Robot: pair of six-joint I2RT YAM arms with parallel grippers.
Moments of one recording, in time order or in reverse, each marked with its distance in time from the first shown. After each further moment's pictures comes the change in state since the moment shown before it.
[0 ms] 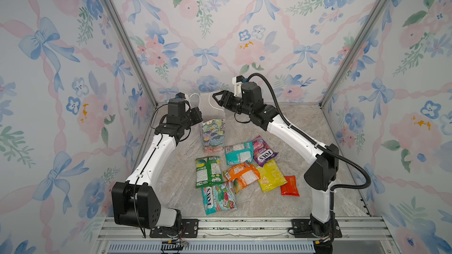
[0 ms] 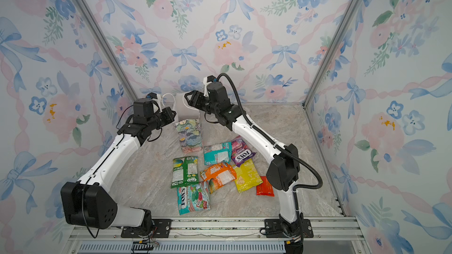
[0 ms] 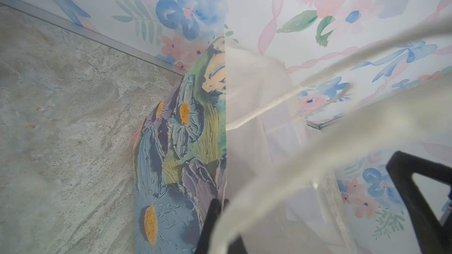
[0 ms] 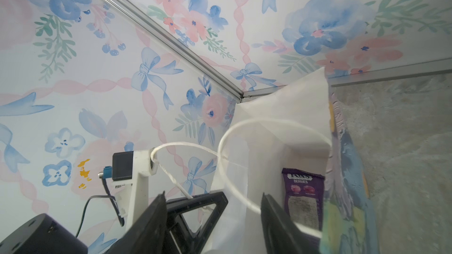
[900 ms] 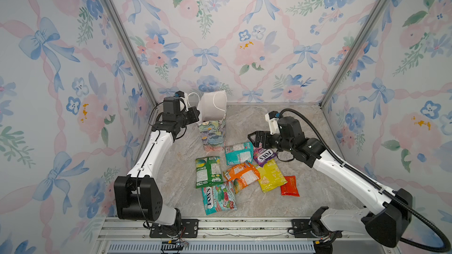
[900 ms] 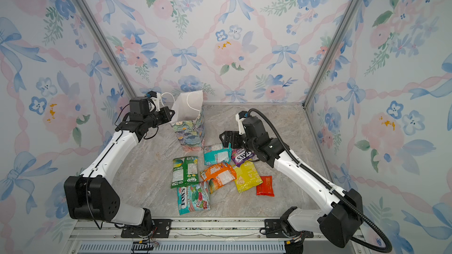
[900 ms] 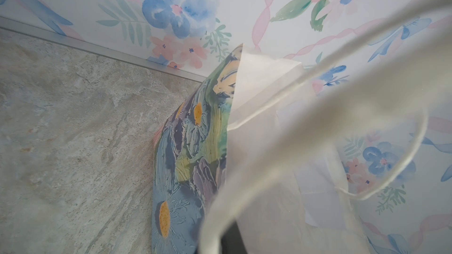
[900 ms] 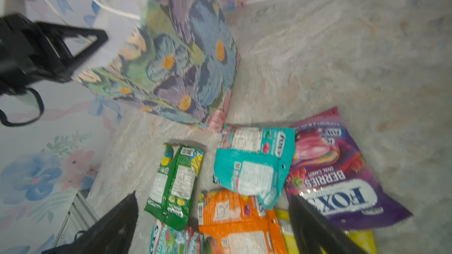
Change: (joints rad) left arm 0.073 0.058 0.029 0.003 0.146 0.136; right arm -0.047 -0.751 -0.945 -0.232 0.070 -0.287
